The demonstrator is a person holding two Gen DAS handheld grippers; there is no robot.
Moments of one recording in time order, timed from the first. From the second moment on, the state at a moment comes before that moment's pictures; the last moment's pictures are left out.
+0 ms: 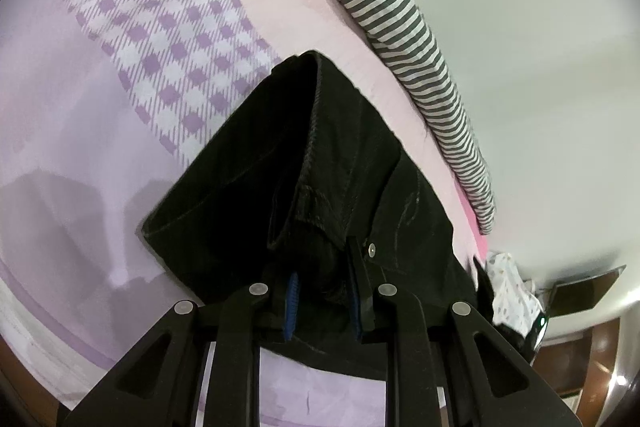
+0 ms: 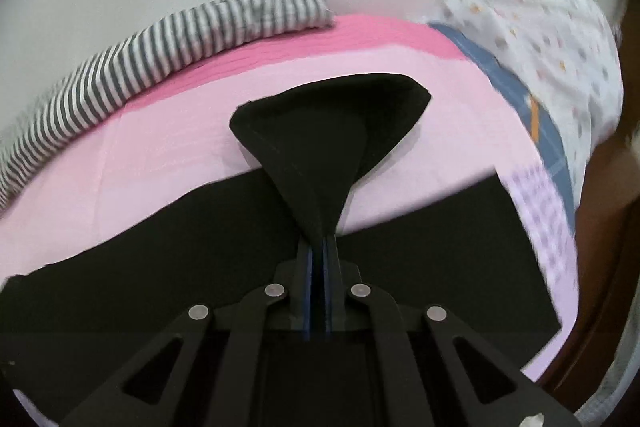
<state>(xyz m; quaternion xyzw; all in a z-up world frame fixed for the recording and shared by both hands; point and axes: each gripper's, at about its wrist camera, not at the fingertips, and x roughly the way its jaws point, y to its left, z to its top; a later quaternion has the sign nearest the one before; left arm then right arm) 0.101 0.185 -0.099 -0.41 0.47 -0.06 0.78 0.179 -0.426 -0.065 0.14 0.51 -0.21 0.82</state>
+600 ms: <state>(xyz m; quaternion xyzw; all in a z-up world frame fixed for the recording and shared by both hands) 0.098 0.195 -0.094 -0.28 0.53 -0.06 0.80 0.065 -0.424 -0.097 0.25 0.53 -0.20 0.78</state>
